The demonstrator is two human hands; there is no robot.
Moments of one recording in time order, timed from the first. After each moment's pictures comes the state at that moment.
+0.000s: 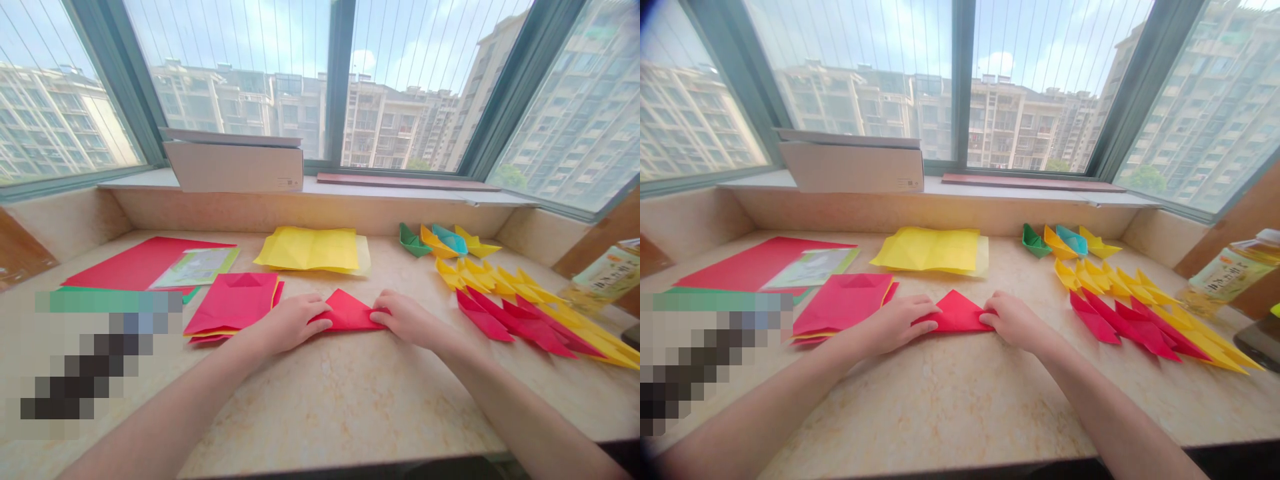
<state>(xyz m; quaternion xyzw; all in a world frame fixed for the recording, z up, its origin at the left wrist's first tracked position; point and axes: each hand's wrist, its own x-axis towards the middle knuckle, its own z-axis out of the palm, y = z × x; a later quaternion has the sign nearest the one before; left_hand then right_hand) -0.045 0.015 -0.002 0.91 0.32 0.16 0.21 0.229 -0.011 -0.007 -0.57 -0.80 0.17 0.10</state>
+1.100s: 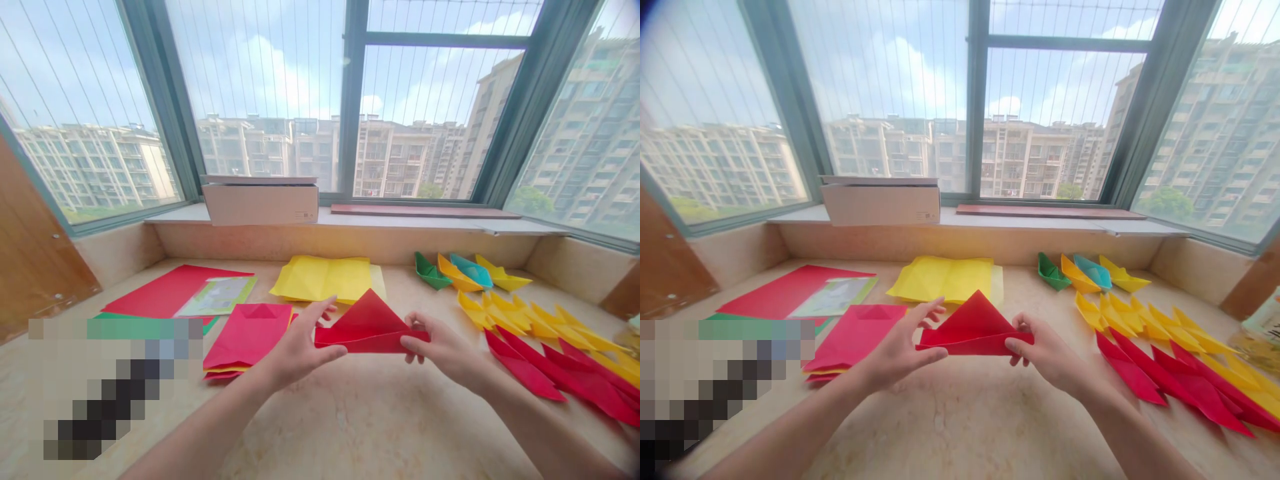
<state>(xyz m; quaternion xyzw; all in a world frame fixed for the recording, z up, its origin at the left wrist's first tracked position) -0.051 0.015 0.006 0.77 0.40 0.35 0.35 0.247 -0.002 -0.010 -0.50 -0.68 0.43 0.34</state>
